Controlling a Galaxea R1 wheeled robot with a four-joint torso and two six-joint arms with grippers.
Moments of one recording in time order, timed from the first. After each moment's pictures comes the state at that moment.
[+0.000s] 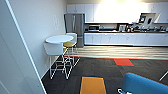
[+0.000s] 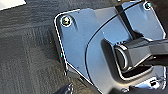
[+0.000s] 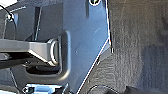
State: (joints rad) left arm 1.47 2.92 -2.86 1.61 -0.23 -1.36; right arm -1.65 2.95 -2.82 -0.61 0.21 0.66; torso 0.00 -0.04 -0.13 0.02
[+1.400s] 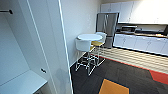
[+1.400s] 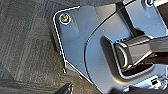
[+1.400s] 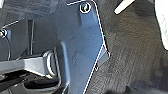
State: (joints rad) left arm 1.48 2.95 -2.86 1.61 -0.18 -1.36; right arm -1.62 2.95 -2.83 -0.48 0.21 0.66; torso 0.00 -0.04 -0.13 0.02
